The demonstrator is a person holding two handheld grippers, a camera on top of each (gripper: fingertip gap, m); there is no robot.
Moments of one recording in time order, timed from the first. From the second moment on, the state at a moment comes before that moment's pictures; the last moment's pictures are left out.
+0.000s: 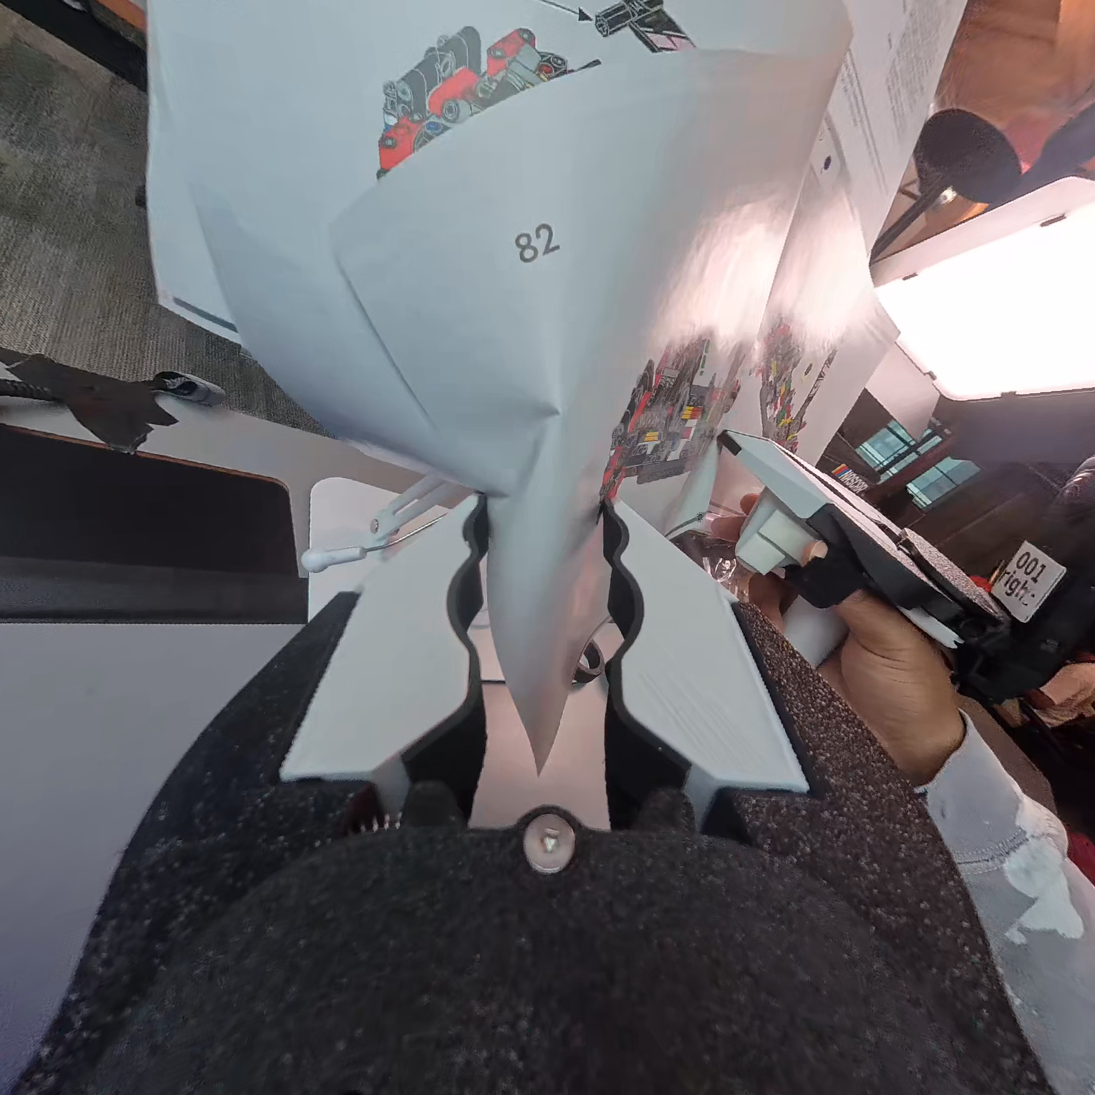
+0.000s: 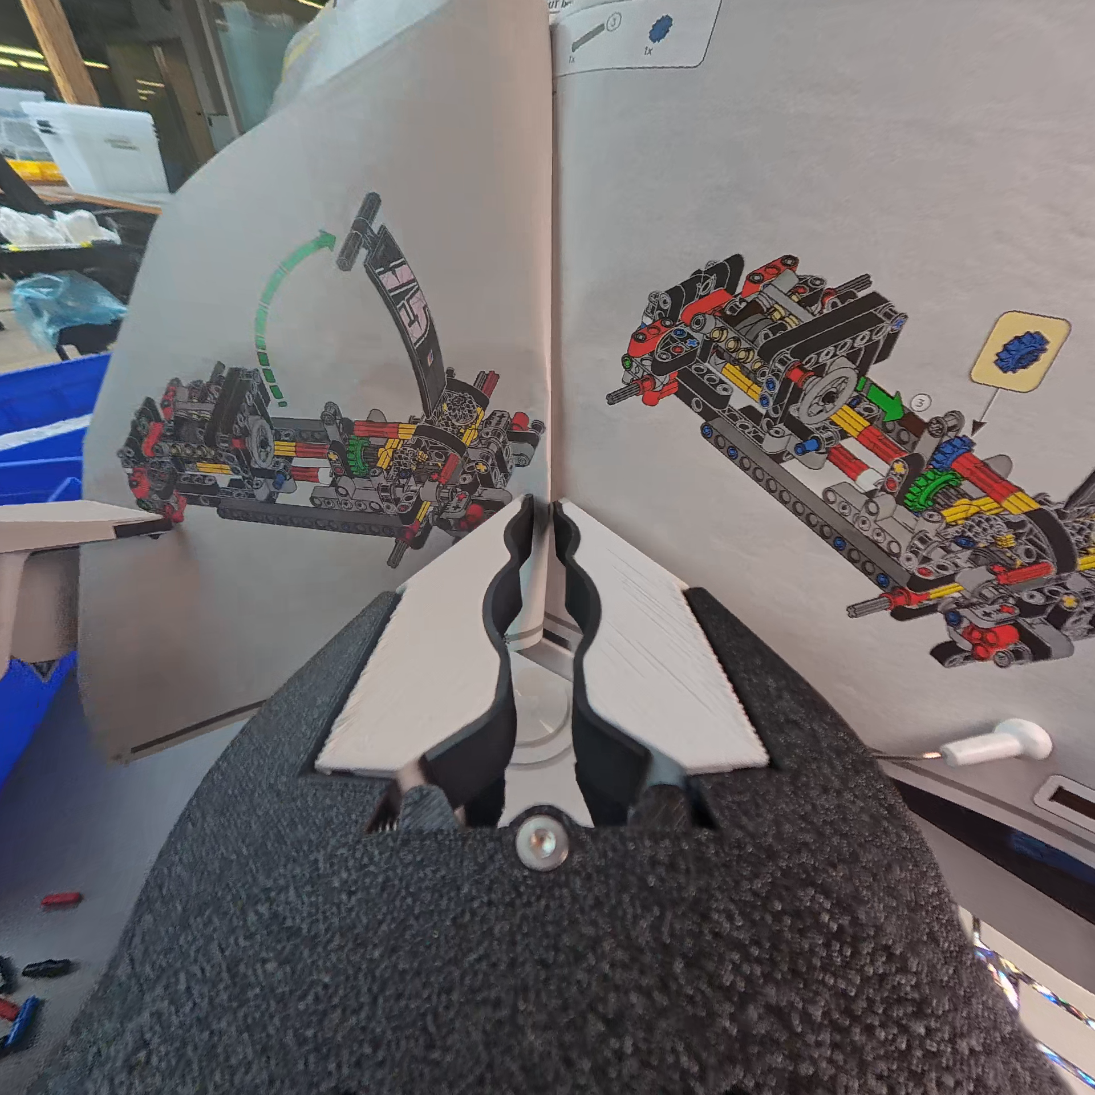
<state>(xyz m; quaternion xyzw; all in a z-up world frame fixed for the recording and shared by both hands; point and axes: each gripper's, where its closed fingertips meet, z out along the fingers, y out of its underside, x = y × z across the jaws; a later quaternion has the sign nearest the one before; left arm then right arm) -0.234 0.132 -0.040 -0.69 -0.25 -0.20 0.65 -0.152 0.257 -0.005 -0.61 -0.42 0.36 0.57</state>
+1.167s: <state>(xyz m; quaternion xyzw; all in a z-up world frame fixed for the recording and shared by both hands) -0.151 0.086 0.023 -0.61 -0.14 -0.31 0.72 -0.118 0.103 -0.012 -0.27 -0.58 0.09 0.76</state>
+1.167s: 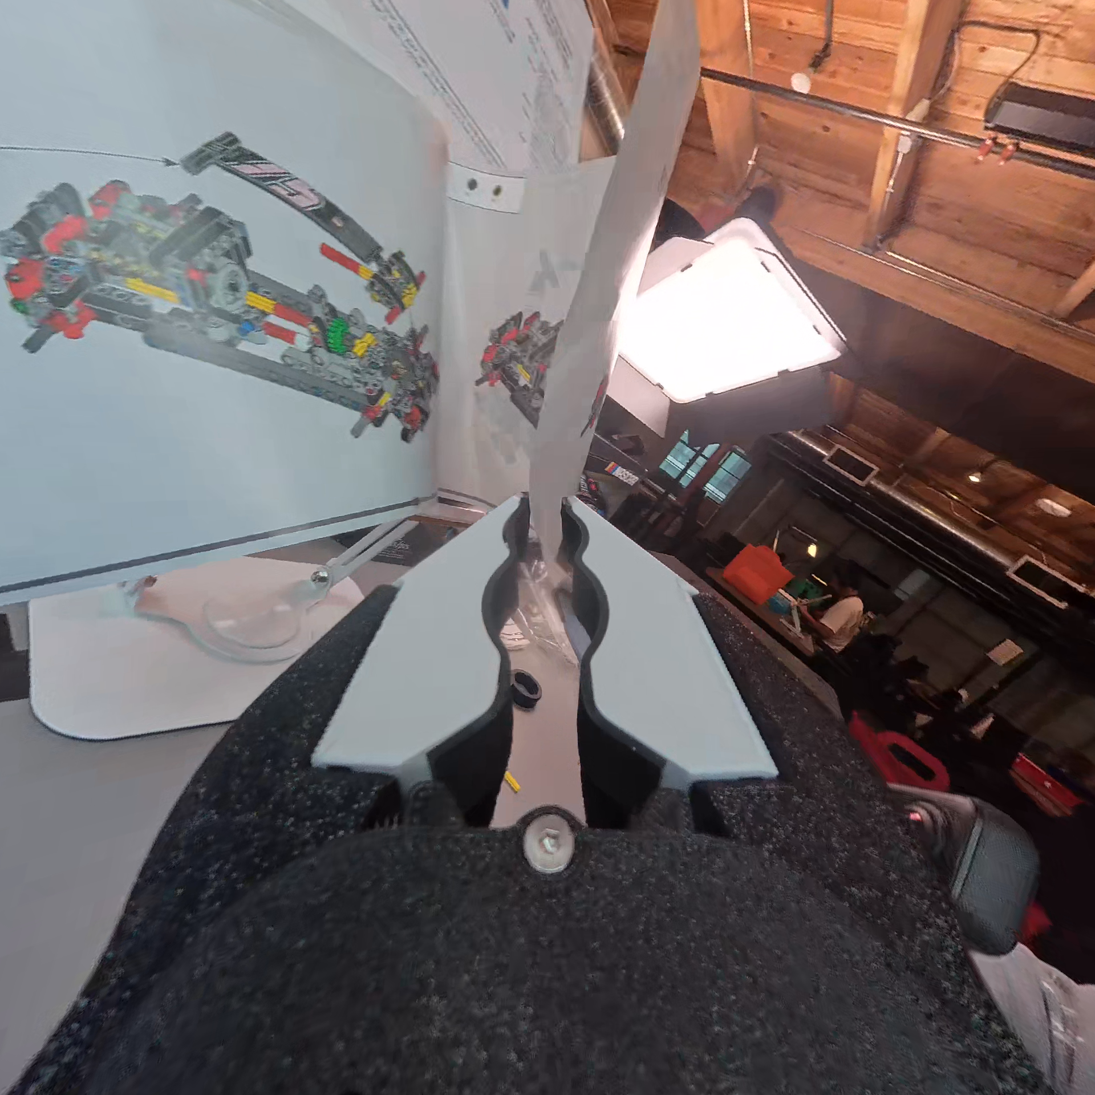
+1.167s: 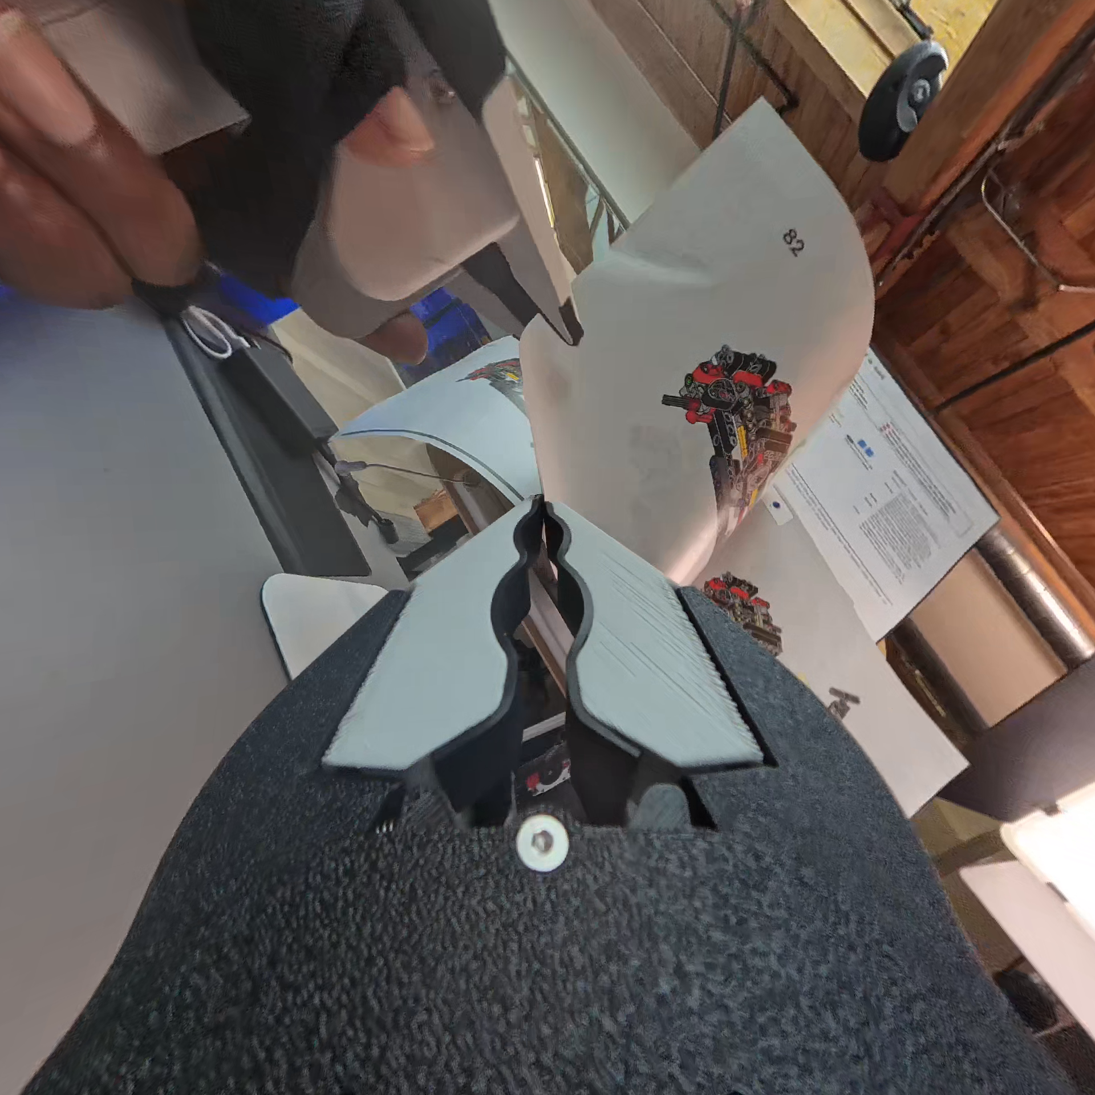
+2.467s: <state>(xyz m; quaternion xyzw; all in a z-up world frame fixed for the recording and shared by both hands) -0.202 0.176 -0.005 -0.73 -0.07 0.07 0.68 -0.060 0.329 -0.020 -0.62 -0.27 0.40 0.61</state>
